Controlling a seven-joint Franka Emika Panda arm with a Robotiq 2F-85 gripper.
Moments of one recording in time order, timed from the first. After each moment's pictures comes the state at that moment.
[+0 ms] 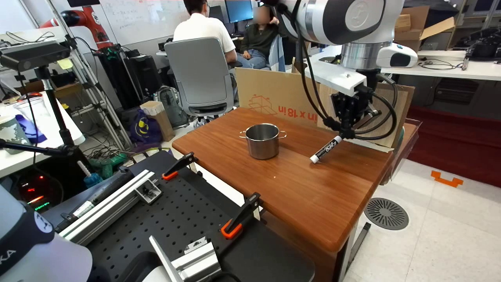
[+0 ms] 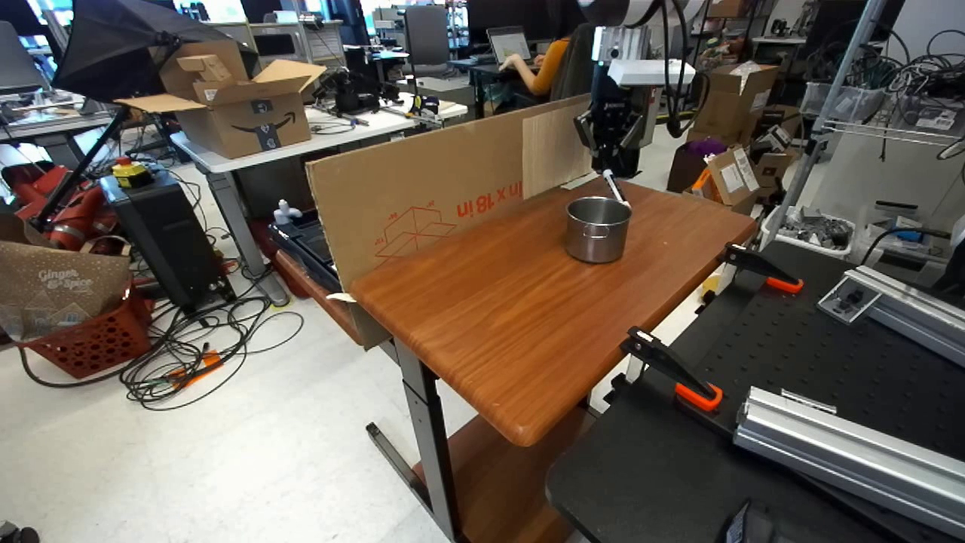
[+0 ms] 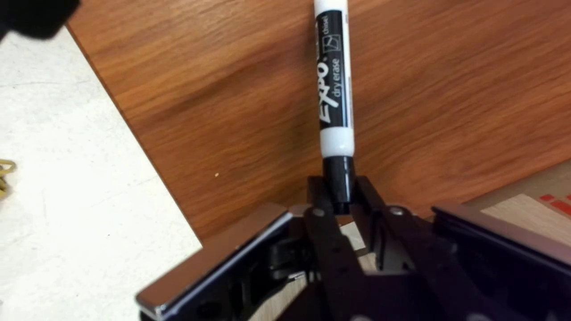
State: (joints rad) arm -0.20 0.67 -0.10 -1.72 0.14 2.38 -0.02
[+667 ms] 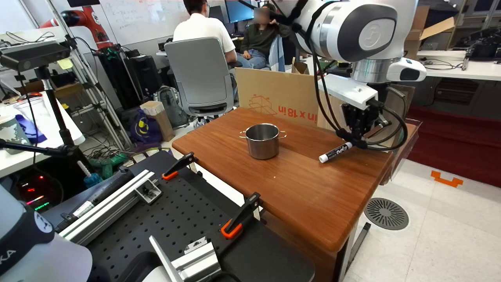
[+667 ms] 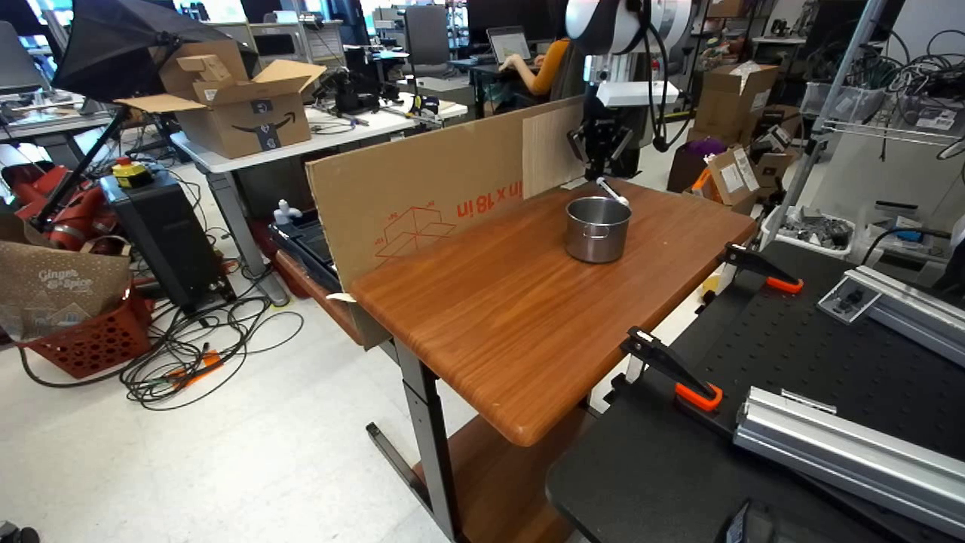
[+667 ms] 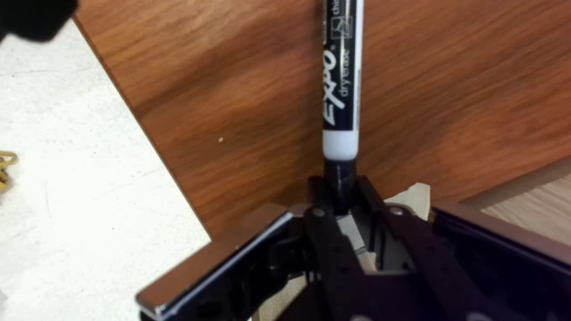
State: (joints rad) arm -0.21 0.82 -0.11 -1.56 0.14 2.37 -0.01
